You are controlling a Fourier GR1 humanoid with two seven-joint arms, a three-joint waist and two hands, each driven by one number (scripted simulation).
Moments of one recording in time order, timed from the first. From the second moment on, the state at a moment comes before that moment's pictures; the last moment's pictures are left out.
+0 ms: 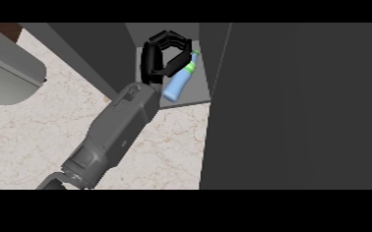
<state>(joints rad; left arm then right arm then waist) -0.93 0.04 -0.34 -0.56 0.60 0.50 -0.61 0.14 -0.39 -0.47 -2.17 -0.70 0.37 0.18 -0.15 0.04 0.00</state>
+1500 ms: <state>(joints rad) -0.52 0.06 -0.51 -0.82 0.76 0.10 -0.73 0.27 -0.39 -0.46 -2.33 -0.78 0.44 0.33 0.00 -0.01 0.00</state>
